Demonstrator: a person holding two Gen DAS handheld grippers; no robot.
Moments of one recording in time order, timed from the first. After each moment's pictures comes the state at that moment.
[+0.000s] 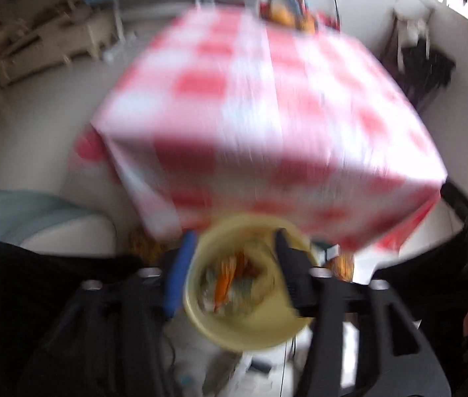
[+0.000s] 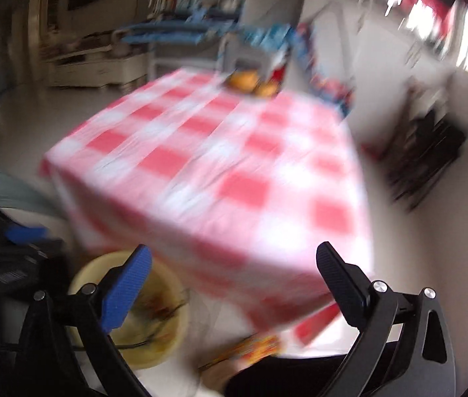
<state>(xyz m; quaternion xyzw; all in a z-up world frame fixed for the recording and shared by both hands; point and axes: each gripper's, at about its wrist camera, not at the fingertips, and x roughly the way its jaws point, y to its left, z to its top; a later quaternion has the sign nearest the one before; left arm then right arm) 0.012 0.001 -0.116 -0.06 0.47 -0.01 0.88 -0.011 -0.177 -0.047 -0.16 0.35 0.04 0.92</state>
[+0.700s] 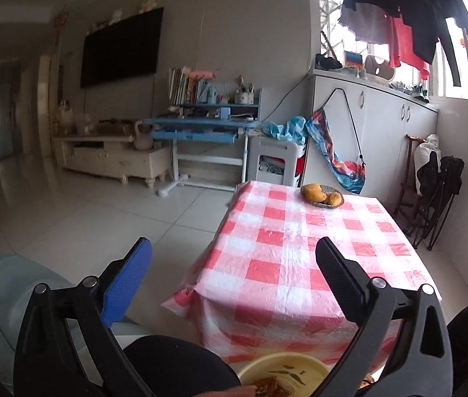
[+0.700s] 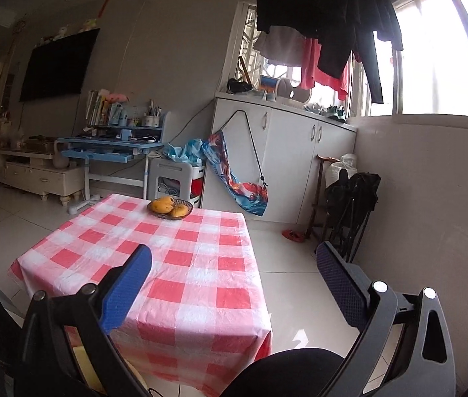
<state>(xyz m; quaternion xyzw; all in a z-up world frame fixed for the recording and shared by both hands) -0.048 0.035 0.015 -0.04 0.19 0.09 0.98 -0.069 -0.225 0.014 -0.07 0.13 -0.06 0.99</state>
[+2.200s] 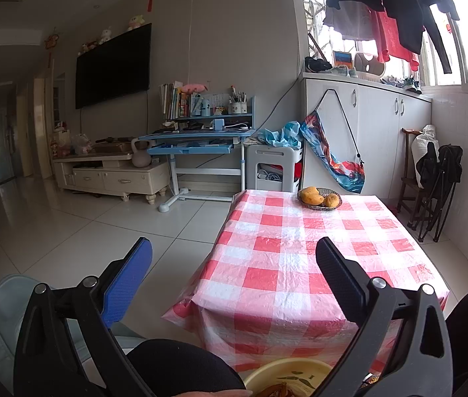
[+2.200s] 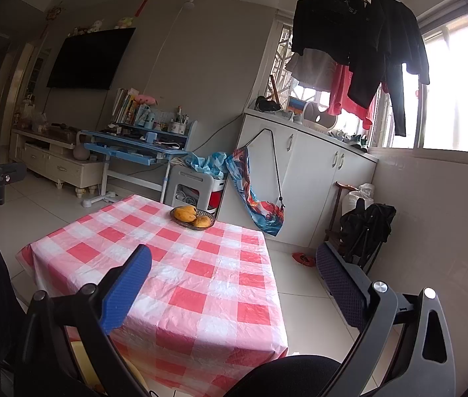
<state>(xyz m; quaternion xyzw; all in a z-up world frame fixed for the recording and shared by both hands) -0.051 0.020 0.011 0.00 0.17 0.09 0.98 -0.078 -0.192 0.011 -0.13 0.11 -0.02 0.99</state>
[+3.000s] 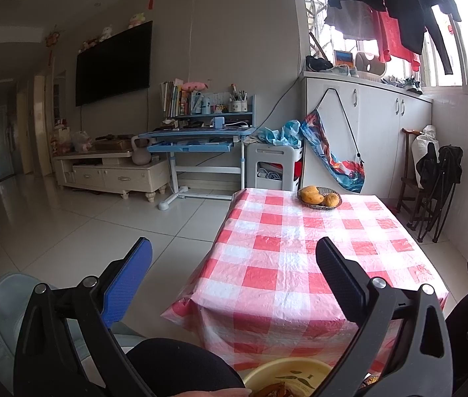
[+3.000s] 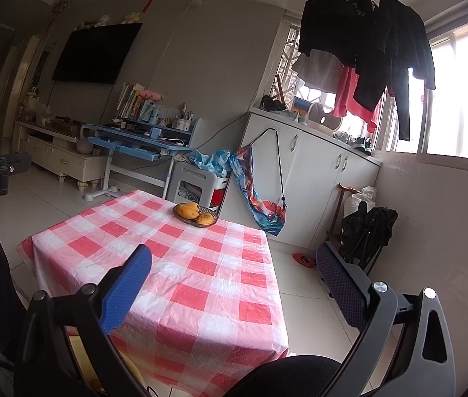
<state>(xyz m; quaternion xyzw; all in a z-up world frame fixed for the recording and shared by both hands) -0.050 0.018 0.009 0.00 0.17 0.09 0.98 -0.078 -0.184 0.006 -0.15 0.11 -0.02 0.98</state>
